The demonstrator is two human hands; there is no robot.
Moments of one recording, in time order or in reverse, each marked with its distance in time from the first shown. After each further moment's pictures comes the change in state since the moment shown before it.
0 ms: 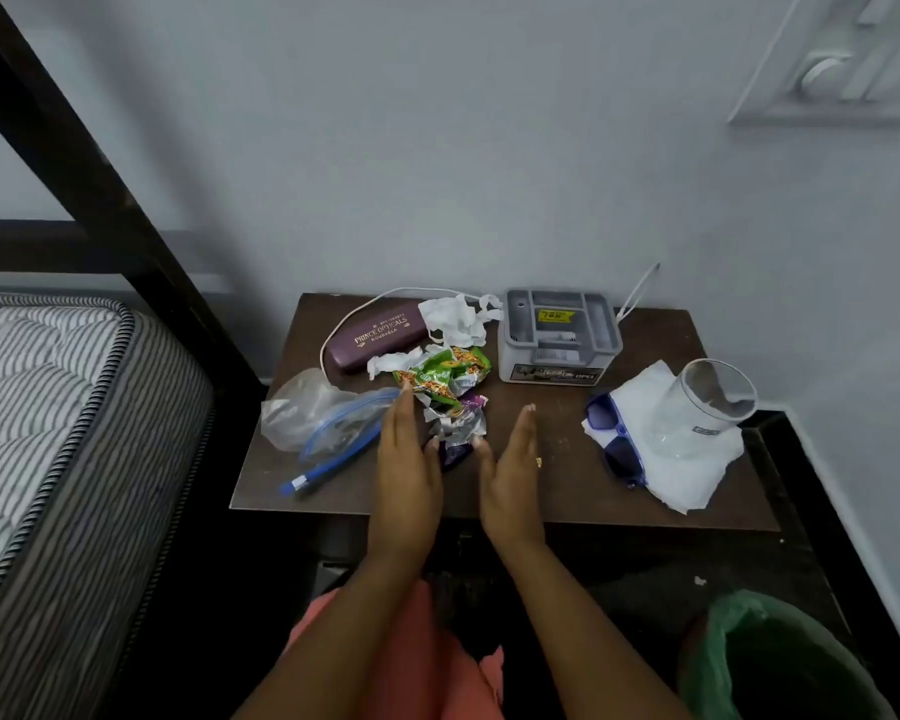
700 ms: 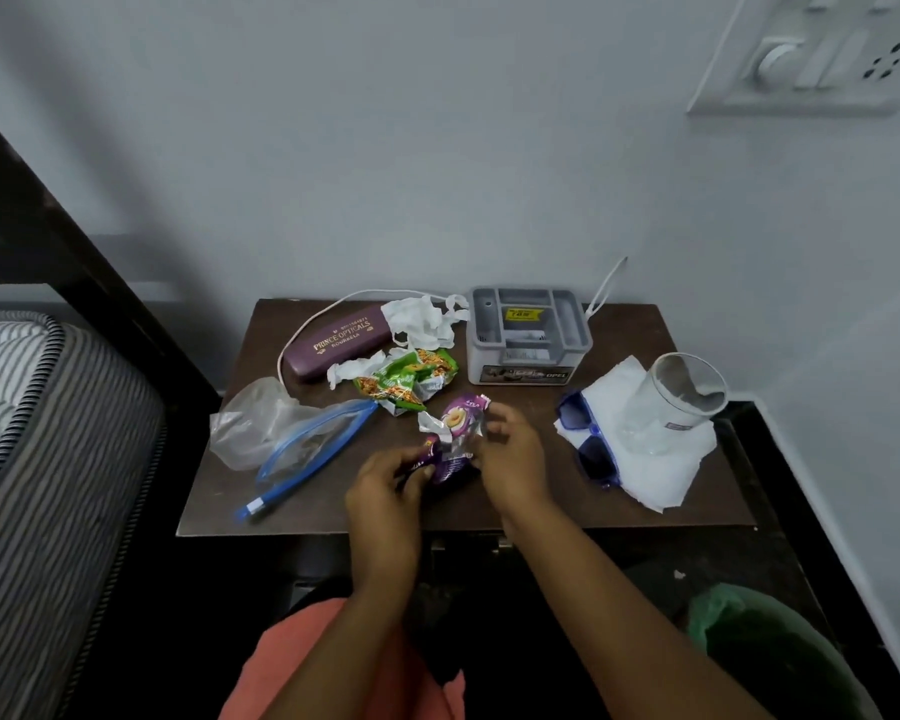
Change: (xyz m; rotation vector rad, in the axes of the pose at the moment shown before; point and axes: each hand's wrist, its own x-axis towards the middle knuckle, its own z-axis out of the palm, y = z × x) left_hand -0.010 0.006 0.011 -0.133 0.029 -0.143; right_hand 0.033 -0.010 -0.029 0.271 0.023 0.278
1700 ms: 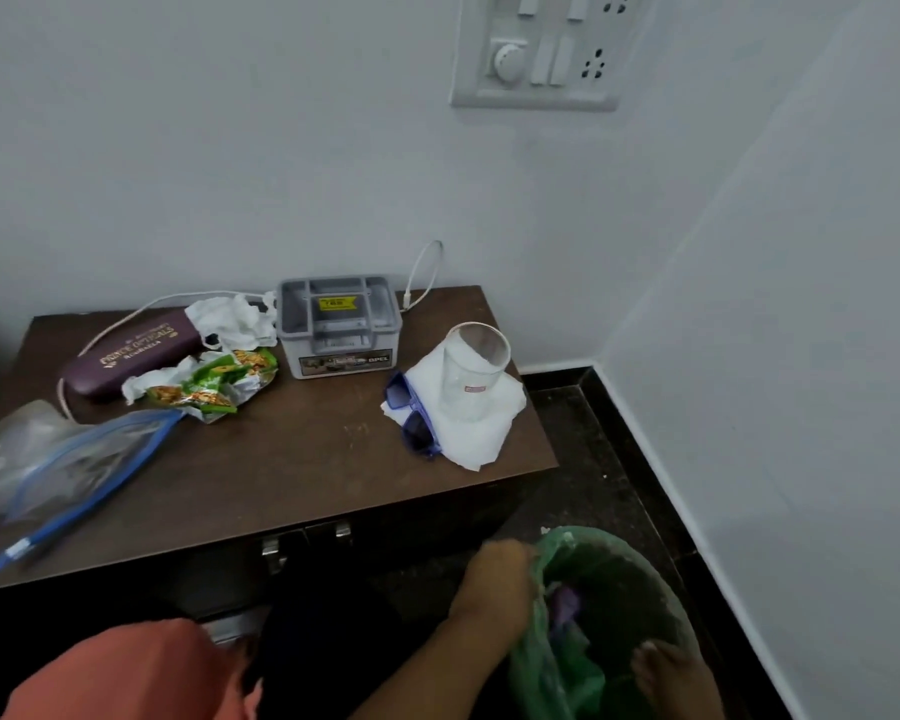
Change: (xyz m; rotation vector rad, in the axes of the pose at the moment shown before) left_hand -0.148 0.050 0.189 0.463 -1.038 0.133; right_hand -0.114 0.205 -0.299 0.266 0.529 0.598
